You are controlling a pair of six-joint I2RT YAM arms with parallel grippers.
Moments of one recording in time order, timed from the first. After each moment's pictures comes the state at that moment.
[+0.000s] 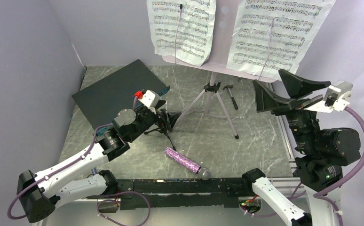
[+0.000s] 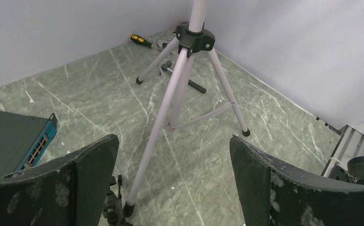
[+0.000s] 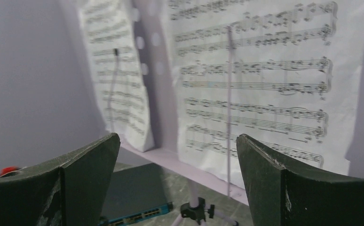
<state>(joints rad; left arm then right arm) -0.86 0.93 0.76 0.21 -0.08 -0.17 0.39 0.64 1.38 -0.23 -0.01 0.14</state>
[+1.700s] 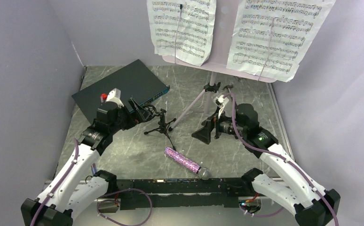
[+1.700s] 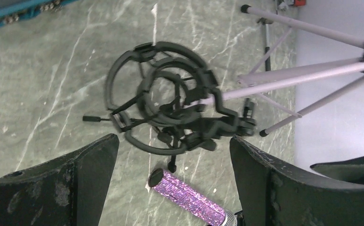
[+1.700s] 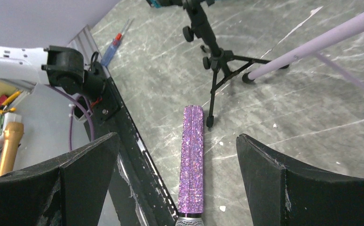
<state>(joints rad) -0.35 0.84 0.75 -0.39 0.08 -0.78 0.54 0.83 0.74 -0.26 -0.58 0.27</state>
